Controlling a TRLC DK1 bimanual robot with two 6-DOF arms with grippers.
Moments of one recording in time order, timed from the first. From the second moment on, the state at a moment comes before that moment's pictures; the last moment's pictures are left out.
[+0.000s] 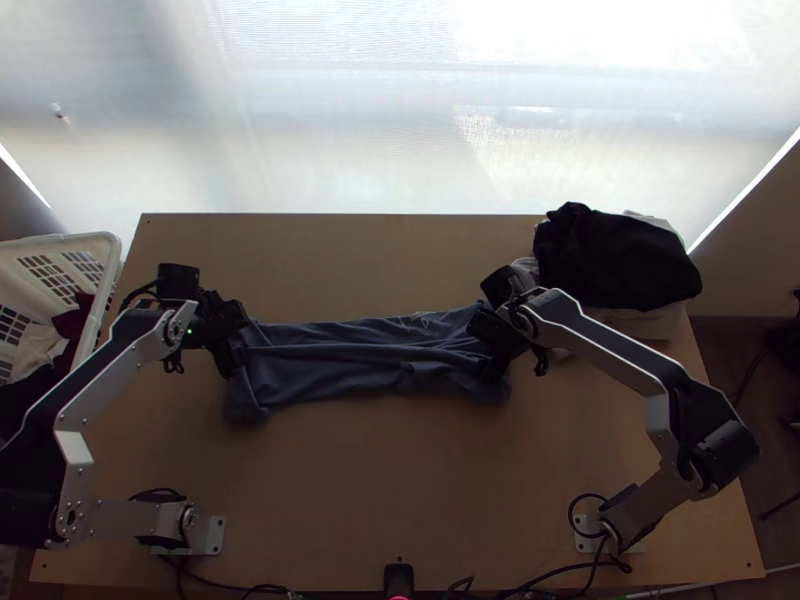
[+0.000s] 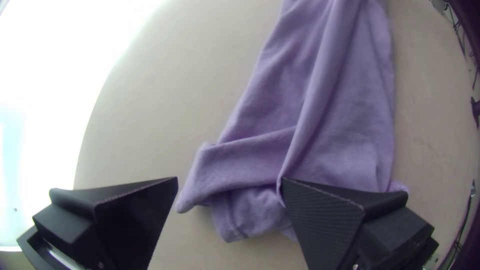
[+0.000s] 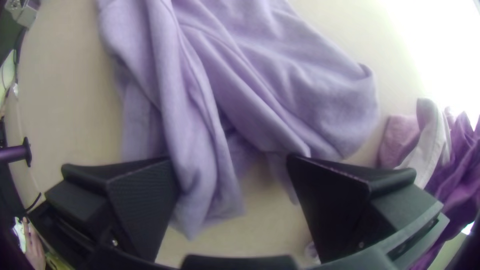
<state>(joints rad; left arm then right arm) -0.01 1.48 0.96 -0.52 0.13 1.07 0.52 1.72 1.18 -0.77 -0.04 -0.52</state>
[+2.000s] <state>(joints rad) -0.53 0.74 0.60 -0.59 -0.13 0.47 0.90 1.63 0.89 0.09 0.47 -0.73</state>
